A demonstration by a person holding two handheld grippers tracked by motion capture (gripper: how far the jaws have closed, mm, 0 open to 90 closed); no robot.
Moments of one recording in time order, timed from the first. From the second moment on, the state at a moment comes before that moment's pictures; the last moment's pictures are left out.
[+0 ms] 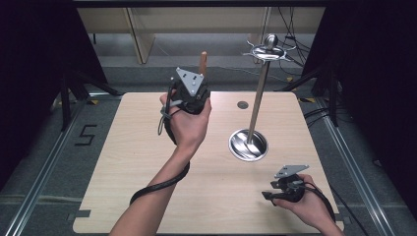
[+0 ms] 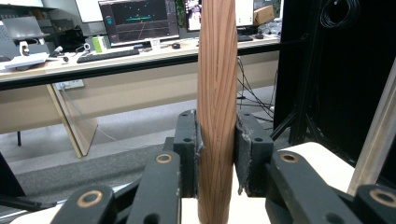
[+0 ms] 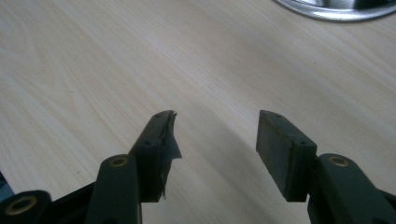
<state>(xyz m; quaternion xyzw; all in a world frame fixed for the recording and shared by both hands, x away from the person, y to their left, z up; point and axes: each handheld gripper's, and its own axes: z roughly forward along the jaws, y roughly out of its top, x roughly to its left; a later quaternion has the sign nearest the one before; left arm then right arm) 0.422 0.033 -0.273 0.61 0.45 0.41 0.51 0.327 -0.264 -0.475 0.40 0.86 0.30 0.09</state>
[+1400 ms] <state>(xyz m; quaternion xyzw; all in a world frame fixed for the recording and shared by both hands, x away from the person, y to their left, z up) 0.435 0.001 -0.261 0.62 0.43 0.45 0.49 0.326 -0.265 -0.470 0.40 0.86 0.29 0.08</state>
